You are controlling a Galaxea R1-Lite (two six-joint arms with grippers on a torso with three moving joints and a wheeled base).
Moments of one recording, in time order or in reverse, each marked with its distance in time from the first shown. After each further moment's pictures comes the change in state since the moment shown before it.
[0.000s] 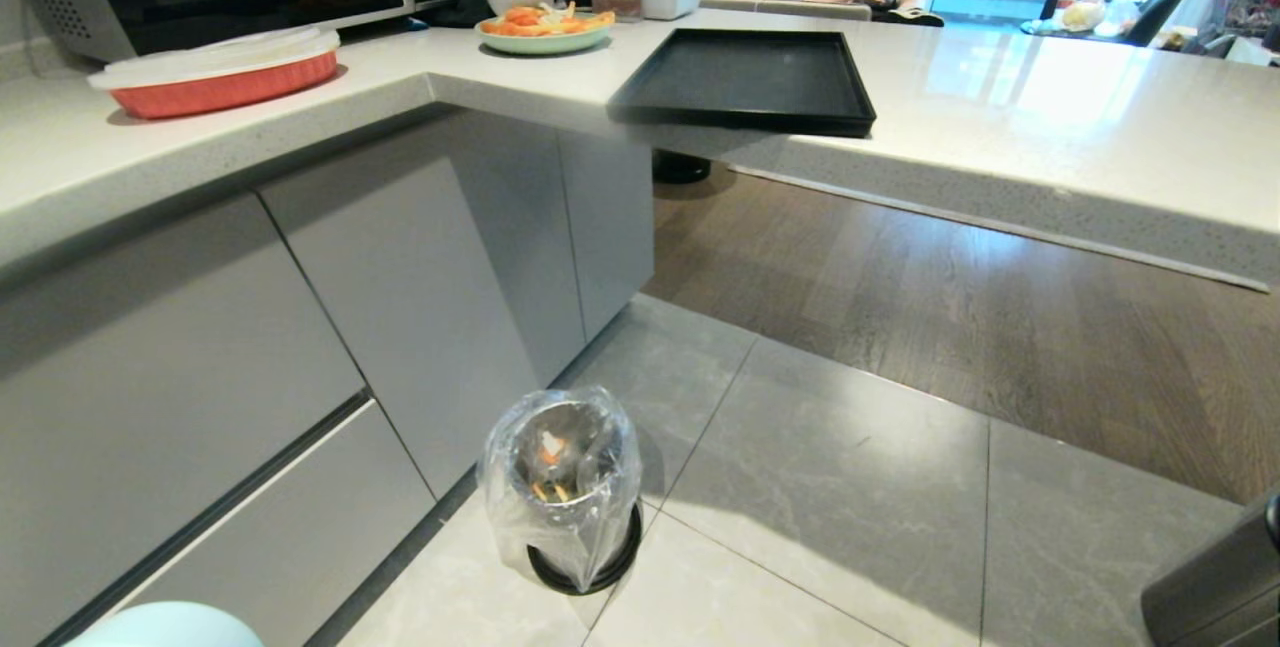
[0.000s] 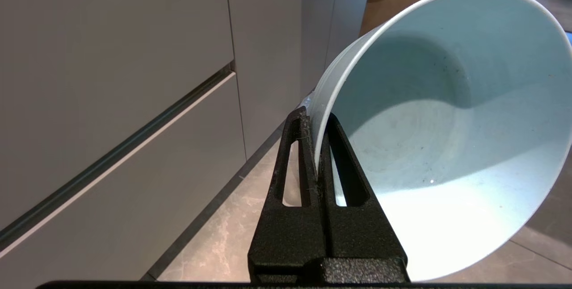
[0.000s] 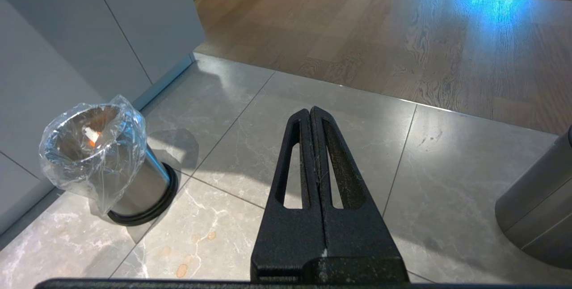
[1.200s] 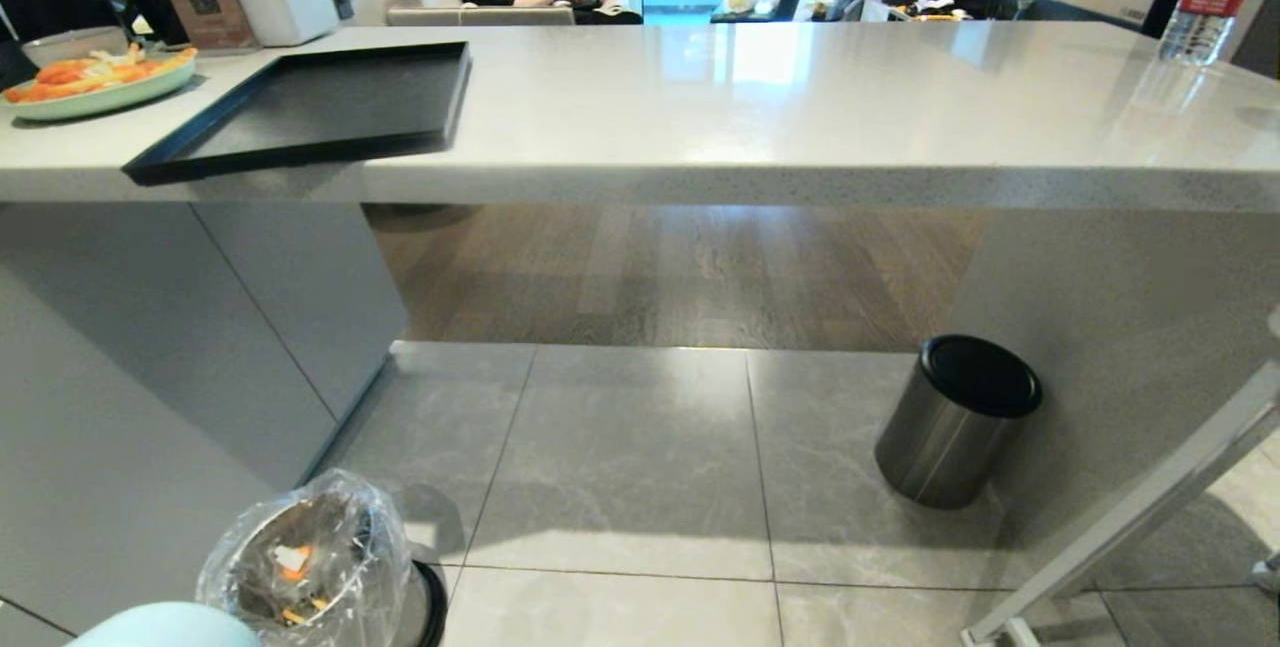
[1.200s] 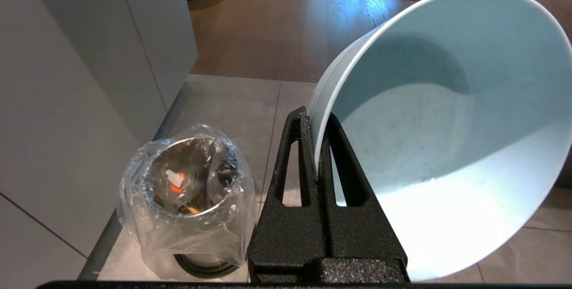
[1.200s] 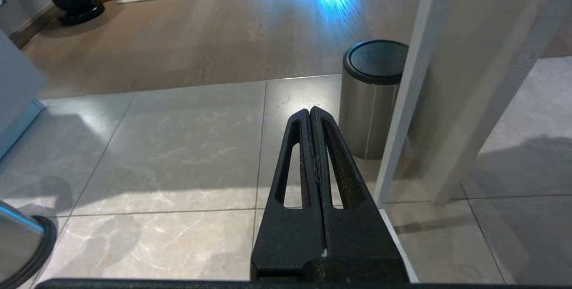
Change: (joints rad) left arm 0.000 0.000 0.000 0.000 0.000 0.000; right arm 0.000 0.000 0.000 0.000 0.000 0.000
